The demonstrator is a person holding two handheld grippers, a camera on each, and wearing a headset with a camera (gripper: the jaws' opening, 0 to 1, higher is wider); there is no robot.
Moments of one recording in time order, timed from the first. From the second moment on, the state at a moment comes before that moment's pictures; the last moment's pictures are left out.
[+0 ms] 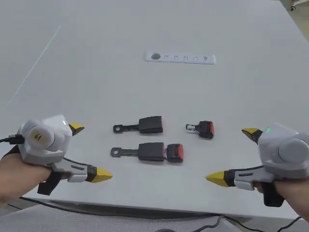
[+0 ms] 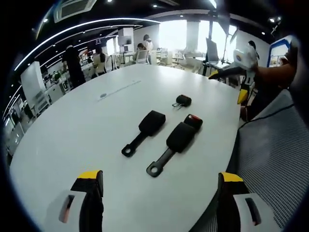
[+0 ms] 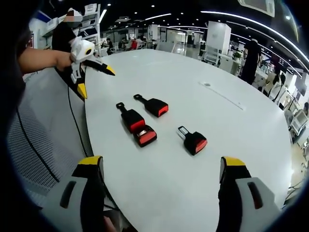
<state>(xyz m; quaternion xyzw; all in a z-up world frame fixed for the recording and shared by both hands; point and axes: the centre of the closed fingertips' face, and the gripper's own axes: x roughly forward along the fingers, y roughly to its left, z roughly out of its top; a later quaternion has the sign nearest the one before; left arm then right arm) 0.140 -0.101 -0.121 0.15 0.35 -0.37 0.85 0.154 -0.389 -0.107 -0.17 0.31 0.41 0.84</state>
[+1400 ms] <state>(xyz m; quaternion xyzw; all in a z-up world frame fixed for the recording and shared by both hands) 0.141 -0.106 -0.131 0.16 0.35 -0.38 0.84 0.161 -0.392 -0.112 -0.17 0.32 0.39 0.85</state>
